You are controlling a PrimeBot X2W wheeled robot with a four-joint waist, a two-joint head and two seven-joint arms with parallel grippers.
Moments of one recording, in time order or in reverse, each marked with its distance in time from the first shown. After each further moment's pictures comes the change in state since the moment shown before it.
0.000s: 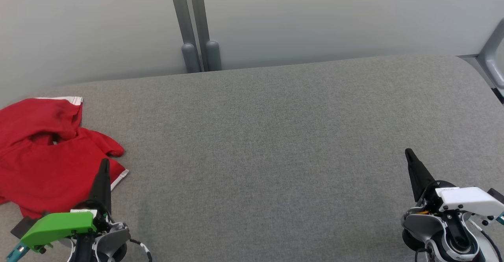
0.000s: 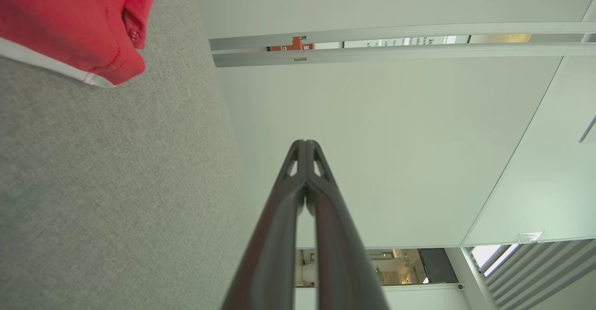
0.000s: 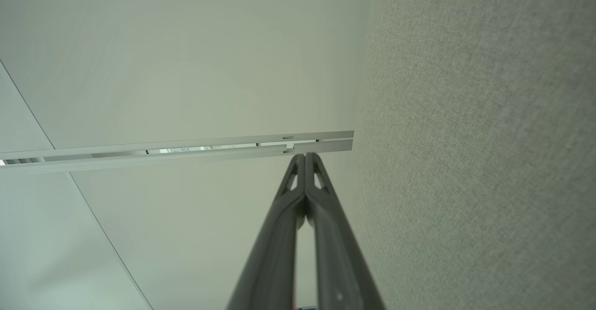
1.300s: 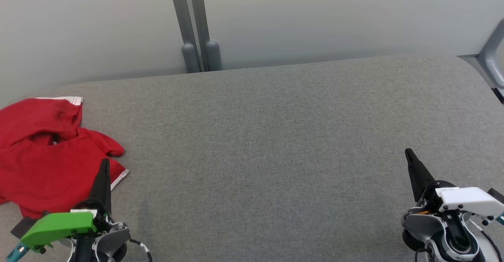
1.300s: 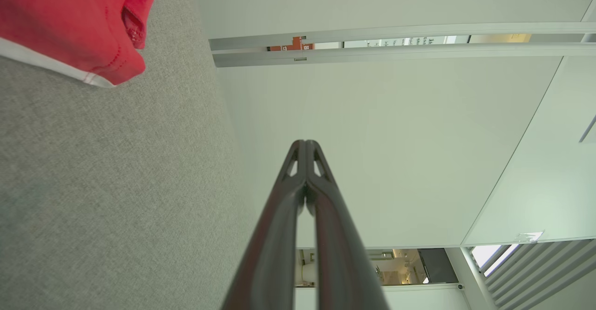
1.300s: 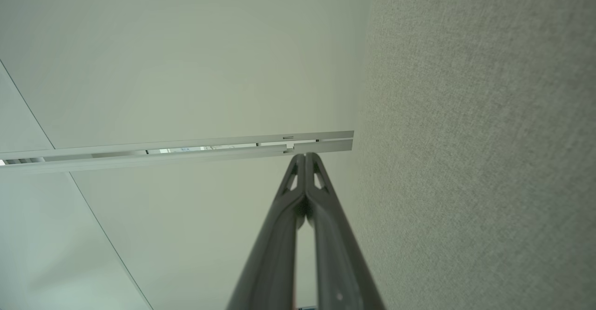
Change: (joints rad) left arm 0.000 0.000 0.000 0.000 0.000 0.000 0.000; right arm 0.000 0.000 0.000 0.000 0.000 0.000 0.000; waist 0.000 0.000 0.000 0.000
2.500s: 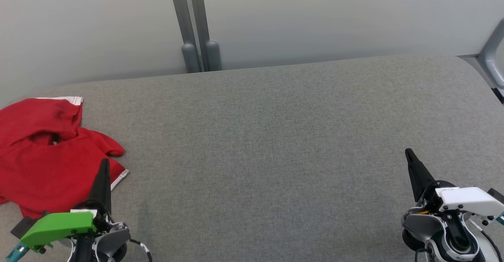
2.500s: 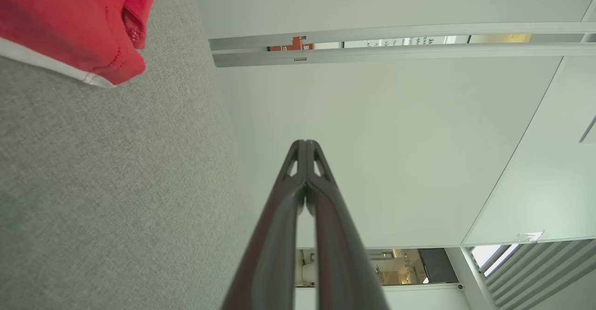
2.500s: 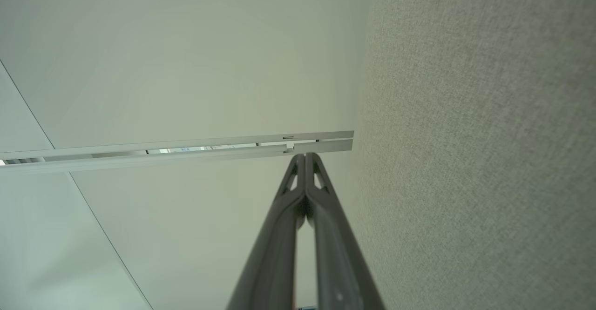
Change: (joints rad) left arm 0.000 0.000 0.000 0.000 0.000 0.000 0.000; right arm 0.000 0.000 0.000 0.000 0.000 0.000 0.000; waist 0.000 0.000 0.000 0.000
